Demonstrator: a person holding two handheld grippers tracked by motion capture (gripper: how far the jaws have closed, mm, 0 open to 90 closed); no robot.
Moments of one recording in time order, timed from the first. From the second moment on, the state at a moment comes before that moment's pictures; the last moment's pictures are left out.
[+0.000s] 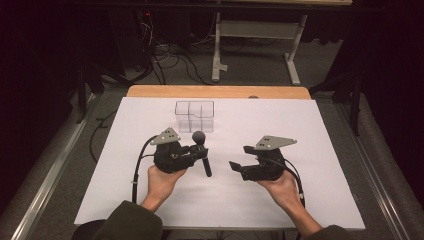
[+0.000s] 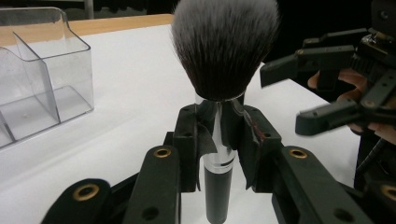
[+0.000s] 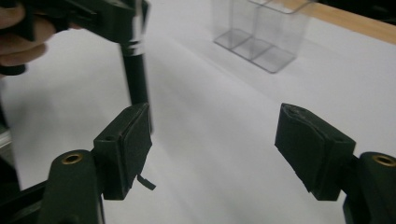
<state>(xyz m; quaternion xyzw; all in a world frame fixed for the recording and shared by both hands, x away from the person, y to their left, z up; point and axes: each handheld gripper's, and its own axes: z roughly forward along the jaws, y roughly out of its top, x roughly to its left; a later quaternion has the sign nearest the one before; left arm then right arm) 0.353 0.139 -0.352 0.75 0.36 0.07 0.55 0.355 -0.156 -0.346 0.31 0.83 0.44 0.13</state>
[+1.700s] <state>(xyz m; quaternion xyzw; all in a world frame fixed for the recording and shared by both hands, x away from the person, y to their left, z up) 0.367 0.177 -0.312 0.73 0.38 0.13 0.55 0.334 -0.287 -0.388 0.40 0.76 0.45 0.23</state>
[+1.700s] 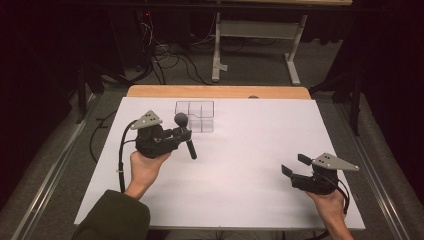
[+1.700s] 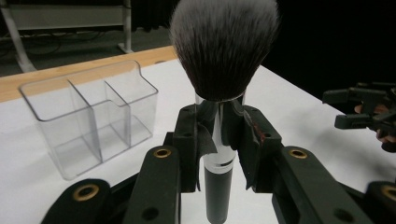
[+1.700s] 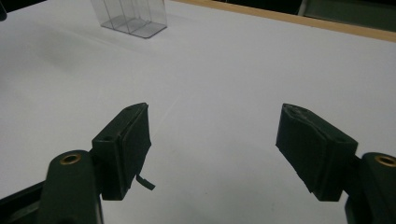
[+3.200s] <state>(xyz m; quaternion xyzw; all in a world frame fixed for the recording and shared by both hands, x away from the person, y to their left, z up) 0.449 0.161 -0.284 0.72 0.42 0.18 0.52 0.332 -0.289 -0.400 0.42 0.74 0.47 0.23</state>
